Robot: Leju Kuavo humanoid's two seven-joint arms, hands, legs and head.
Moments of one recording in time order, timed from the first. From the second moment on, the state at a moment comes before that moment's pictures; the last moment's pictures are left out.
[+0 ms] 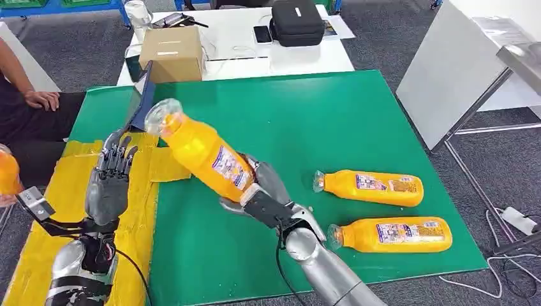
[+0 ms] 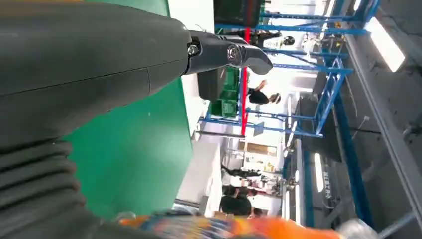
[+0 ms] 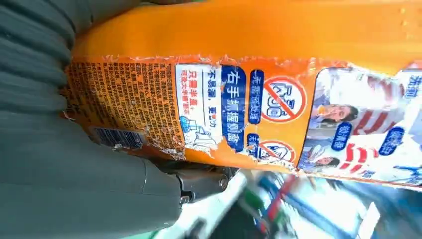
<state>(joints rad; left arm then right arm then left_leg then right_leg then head) -0.12 -0.04 0.16 -1.45 0.24 -0.51 -0.47 -0.36 0.18 0.60 -1.16 0.22 -0.18 -0.35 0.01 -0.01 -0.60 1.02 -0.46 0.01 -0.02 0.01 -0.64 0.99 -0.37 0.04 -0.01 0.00</state>
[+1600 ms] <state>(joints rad) 0.00 -0.06 -0.13 -1.66 0.16 -0.41 -0.46 -0.32 0.29 0.82 -1.13 0.58 -0.08 -0.26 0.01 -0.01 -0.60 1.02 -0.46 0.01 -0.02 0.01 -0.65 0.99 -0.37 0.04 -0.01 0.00</state>
